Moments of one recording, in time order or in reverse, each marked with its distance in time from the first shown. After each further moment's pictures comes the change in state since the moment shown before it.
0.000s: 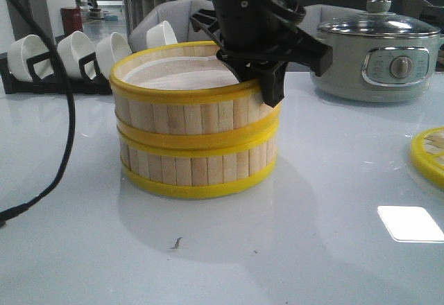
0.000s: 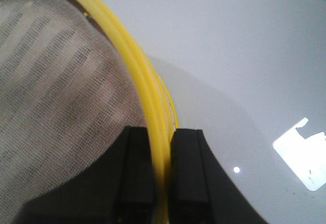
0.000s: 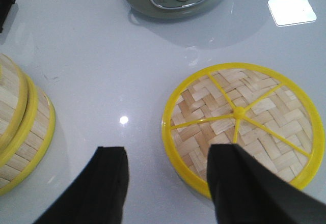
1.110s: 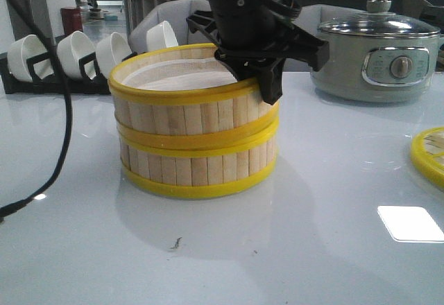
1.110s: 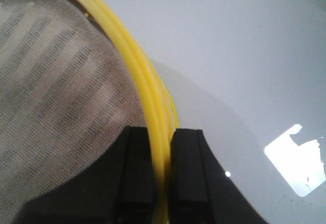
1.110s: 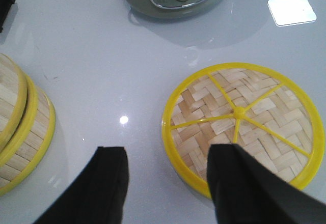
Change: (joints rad) left arm 0.017 0.000 0.000 -0.031 -0.014 0.000; right arm 0.000 0.000 0.000 0.000 0.000 0.000
